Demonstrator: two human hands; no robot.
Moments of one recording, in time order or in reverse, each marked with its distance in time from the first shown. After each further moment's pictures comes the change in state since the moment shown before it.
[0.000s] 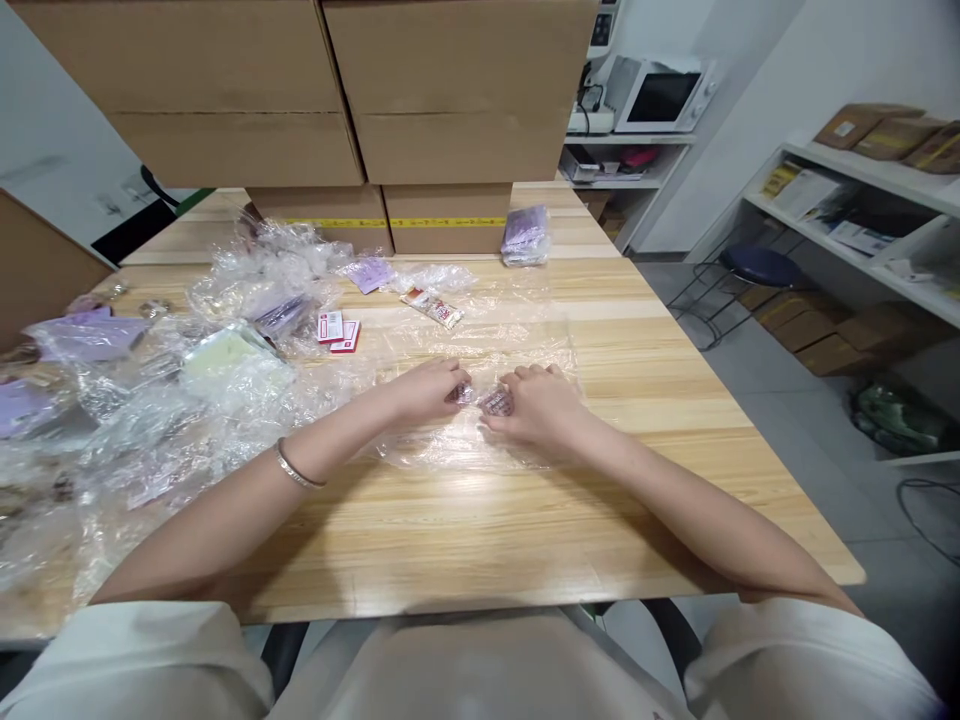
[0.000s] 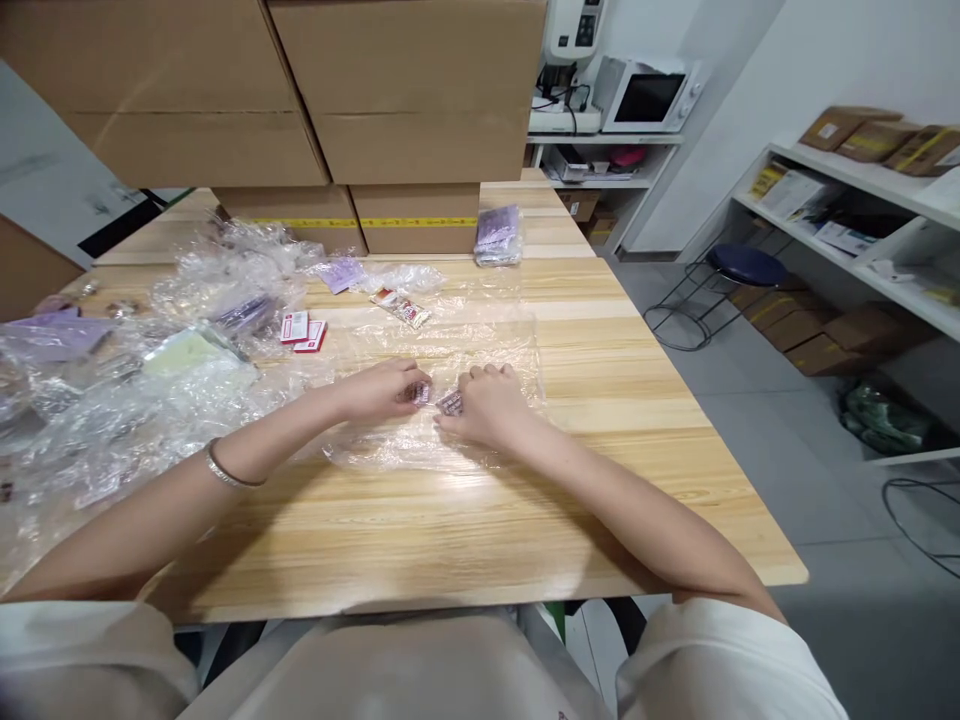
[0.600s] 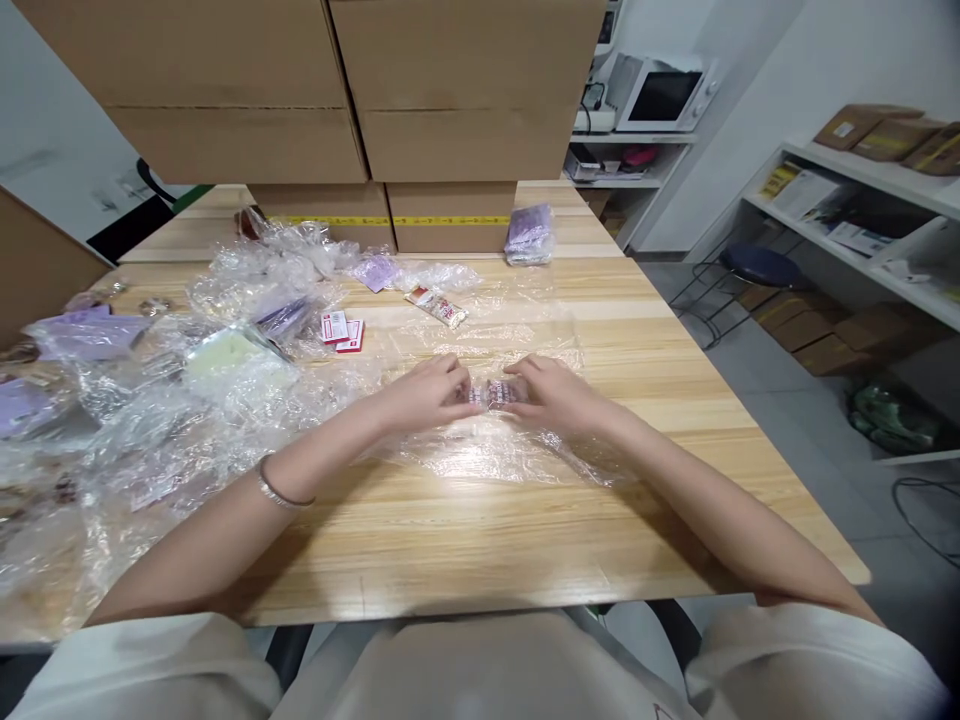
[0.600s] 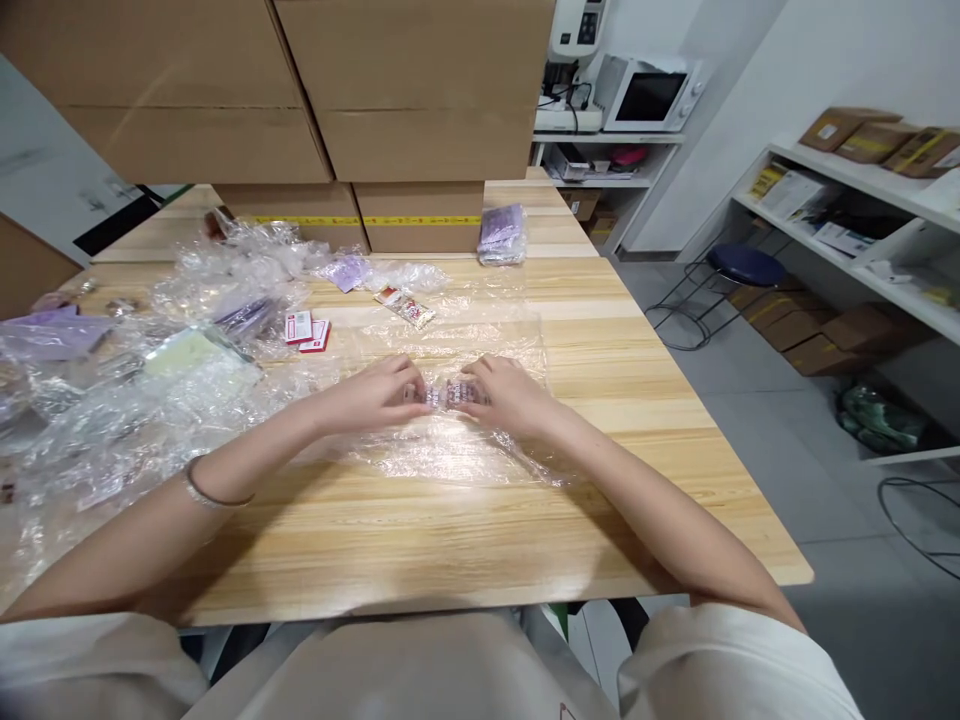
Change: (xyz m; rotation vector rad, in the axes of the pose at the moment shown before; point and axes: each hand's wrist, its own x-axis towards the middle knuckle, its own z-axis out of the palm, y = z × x) left_hand -0.030 0.016 -0.018 -0.130 0.049 -0.025; right_hand 0.002 0.038 -0.002 0.299 0.019 -0.169
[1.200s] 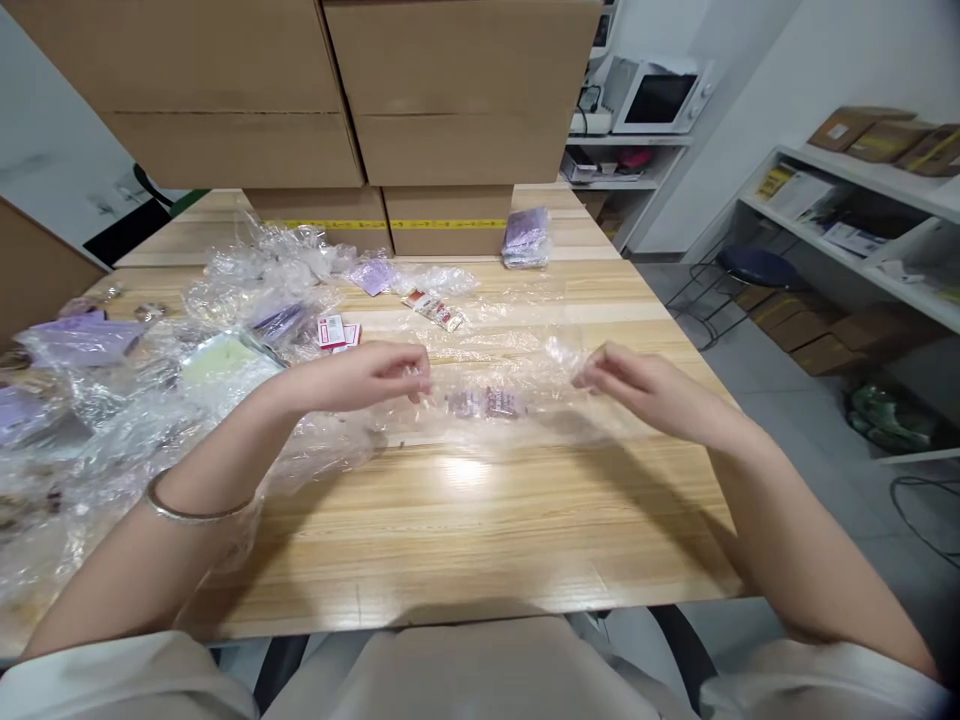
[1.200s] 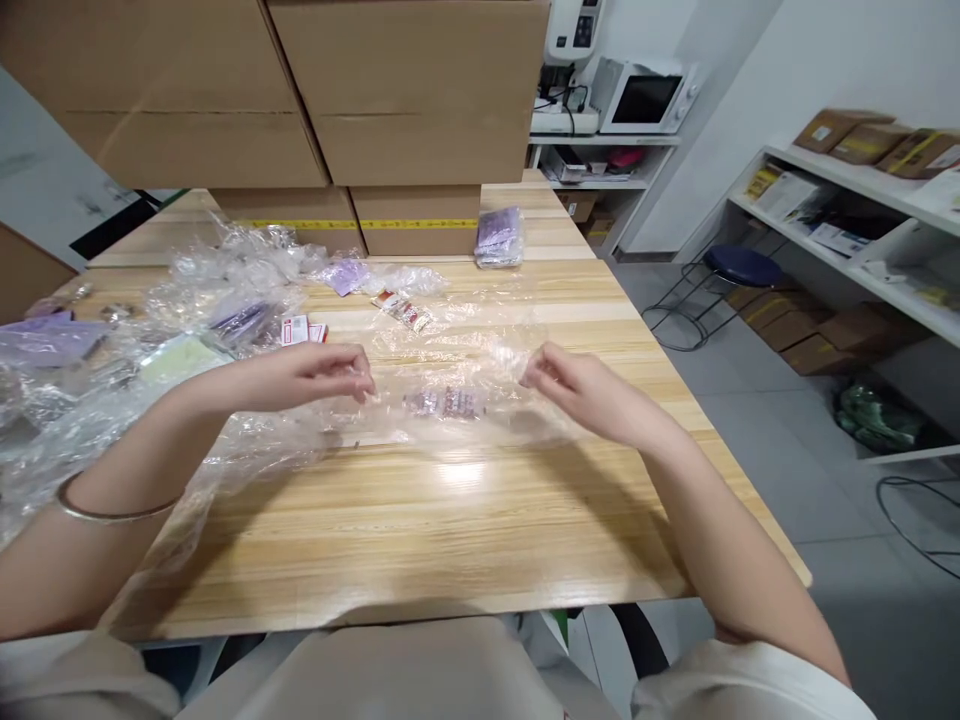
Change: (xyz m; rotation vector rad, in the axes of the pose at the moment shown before) left_hand -0.037 -0.008 -0.073 -0.294 -0.130 -0.126; right_hand -0.052 0.007 -0.075 0.309 0.045 0.219
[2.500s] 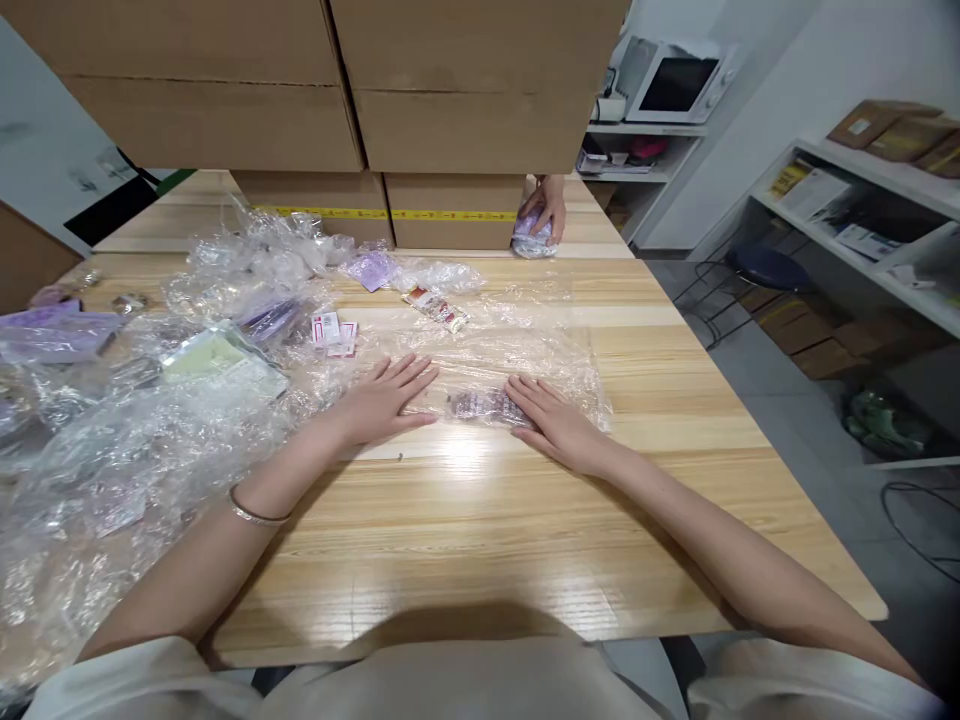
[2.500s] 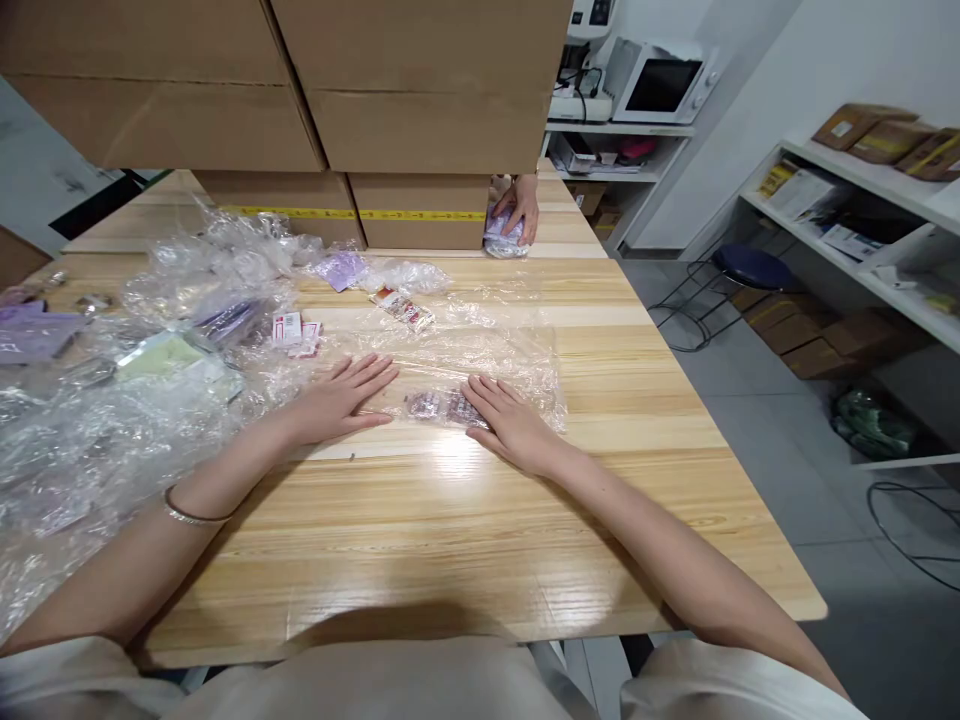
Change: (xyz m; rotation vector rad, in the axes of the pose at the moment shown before) left_hand 0.042 -0.102 0.081 0.485 0.203 0.041; right_hand 0.042 0.057 0.114 -0.339 -0.072 -0.386
